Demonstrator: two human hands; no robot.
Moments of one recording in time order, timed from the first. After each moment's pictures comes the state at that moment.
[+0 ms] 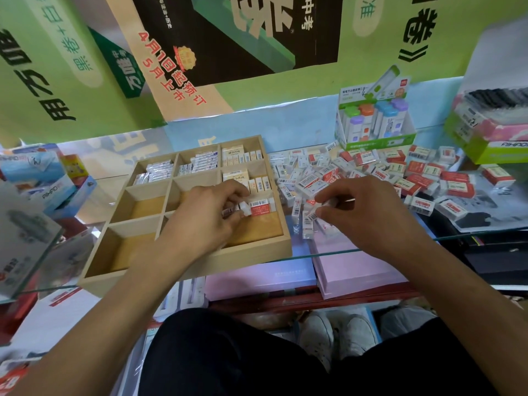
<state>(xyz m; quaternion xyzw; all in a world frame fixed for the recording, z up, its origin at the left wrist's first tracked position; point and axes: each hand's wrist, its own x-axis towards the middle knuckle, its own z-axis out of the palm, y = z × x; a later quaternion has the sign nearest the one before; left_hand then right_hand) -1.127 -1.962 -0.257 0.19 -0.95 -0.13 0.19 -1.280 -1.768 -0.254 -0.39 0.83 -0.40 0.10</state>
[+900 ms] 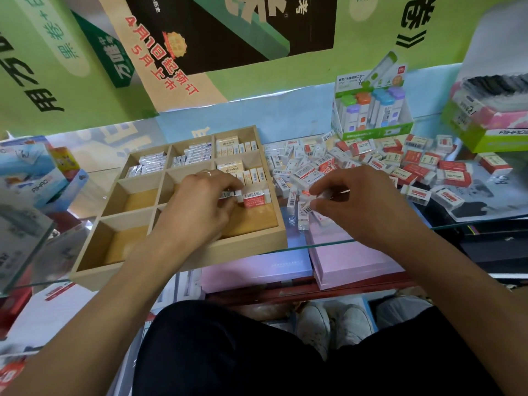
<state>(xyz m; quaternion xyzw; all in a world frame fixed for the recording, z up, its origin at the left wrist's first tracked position) -1.132 -1.962 -0.259 0.18 -0.96 -0.06 0.22 -1.280 -1.767 -0.255 -0.40 0.82 -0.40 0.10</state>
